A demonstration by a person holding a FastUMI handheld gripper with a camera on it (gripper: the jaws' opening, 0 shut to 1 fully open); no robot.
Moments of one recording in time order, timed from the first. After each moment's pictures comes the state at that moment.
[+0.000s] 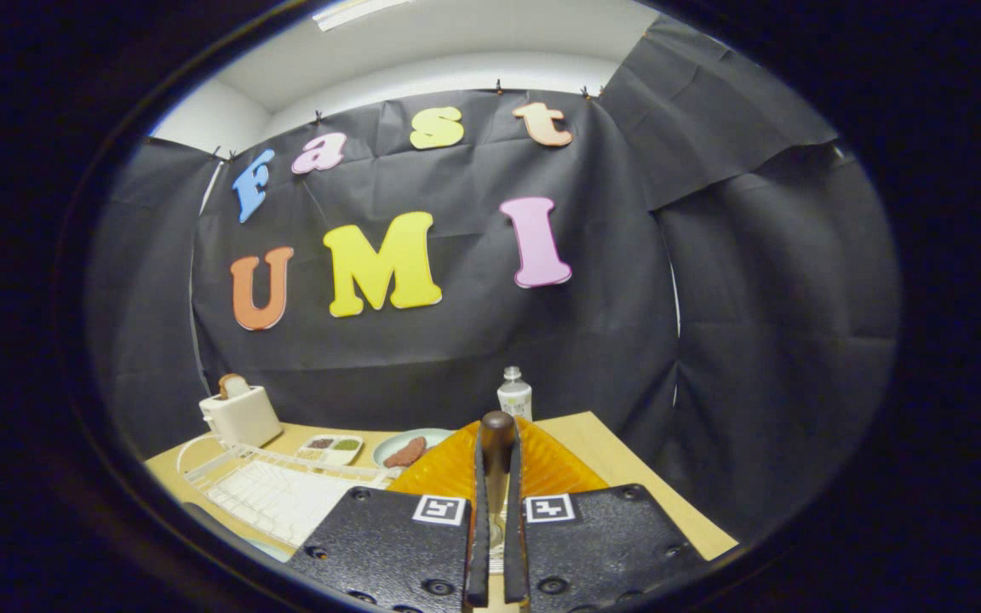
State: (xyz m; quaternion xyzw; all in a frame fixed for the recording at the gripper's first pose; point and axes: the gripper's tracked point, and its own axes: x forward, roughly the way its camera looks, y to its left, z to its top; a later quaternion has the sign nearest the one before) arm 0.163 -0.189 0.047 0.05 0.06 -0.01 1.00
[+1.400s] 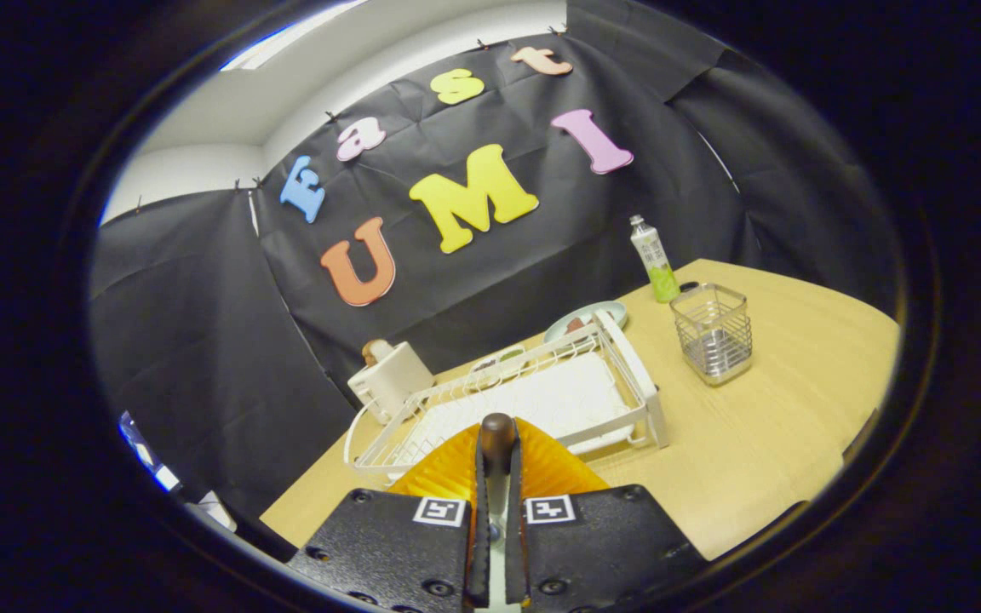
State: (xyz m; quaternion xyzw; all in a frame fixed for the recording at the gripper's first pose) arm 0.032 0.050 -0.095 0.20 0.18 0.12 0.96
